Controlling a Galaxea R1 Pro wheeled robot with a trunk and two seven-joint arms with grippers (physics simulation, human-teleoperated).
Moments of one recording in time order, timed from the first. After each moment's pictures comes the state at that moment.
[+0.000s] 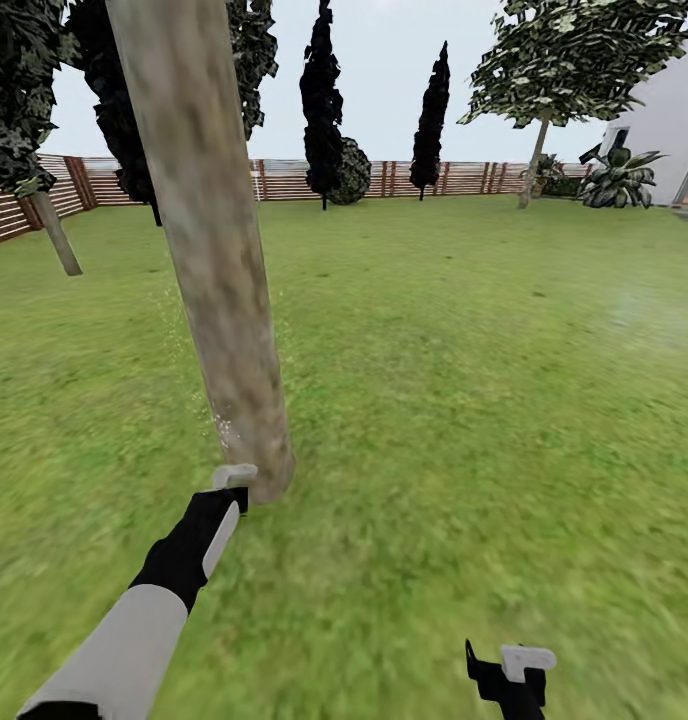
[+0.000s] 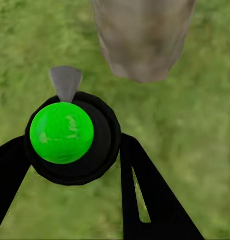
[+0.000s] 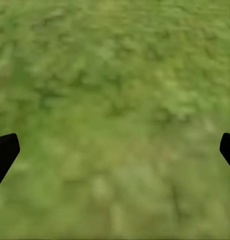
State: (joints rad) left arm -0.72 -0.06 -0.01 -0.79 0.09 0.56 0.36; right arm -0.39 -0.04 -0.13 -0.18 0.10 -0.57 -0.08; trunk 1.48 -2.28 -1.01
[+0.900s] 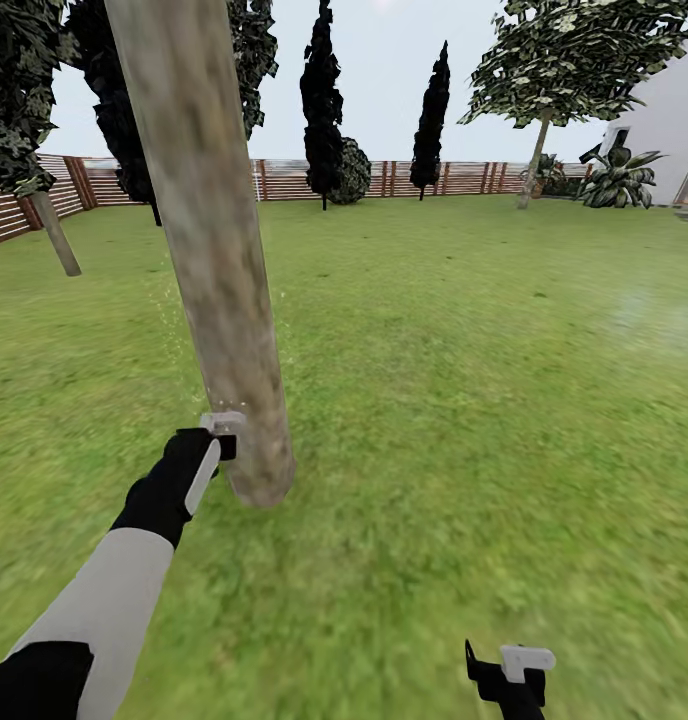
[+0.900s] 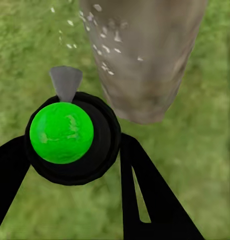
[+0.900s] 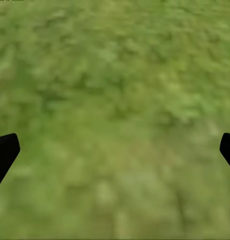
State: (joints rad) left arm -0.88 0.00 -0.01 -0.91 0.09 0.78 0.30; right arm -0.39 -0.04 -0.13 -0.18 0.10 -0.57 -0.08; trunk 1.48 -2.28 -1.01
